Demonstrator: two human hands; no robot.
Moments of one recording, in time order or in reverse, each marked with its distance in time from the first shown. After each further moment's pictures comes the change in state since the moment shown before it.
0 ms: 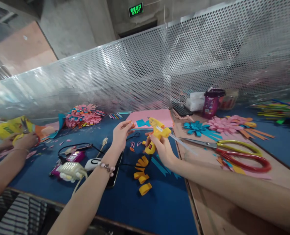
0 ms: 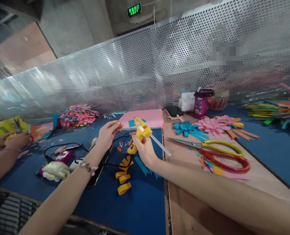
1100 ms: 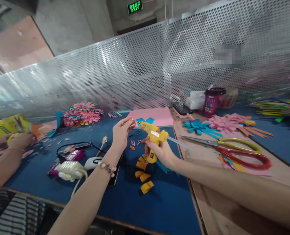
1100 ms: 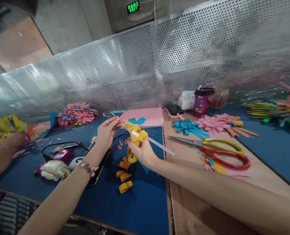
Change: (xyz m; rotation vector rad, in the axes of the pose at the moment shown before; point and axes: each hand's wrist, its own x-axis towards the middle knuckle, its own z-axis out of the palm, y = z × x) left_hand -0.006 0.006 0.008 -0.082 0.006 0.115; right_hand -0.010 -0.005 0.007 -0.136 -0.156 0.038
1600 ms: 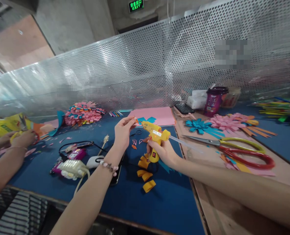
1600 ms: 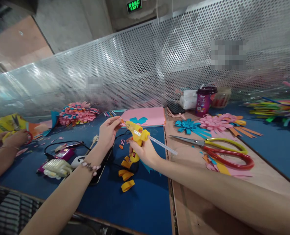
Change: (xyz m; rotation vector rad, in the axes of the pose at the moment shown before) left_hand 0.000 -0.001 0.000 0.027 -0.011 0.011; right_hand 0.000 0.005 -0.001 0.001 -0.025 0.005
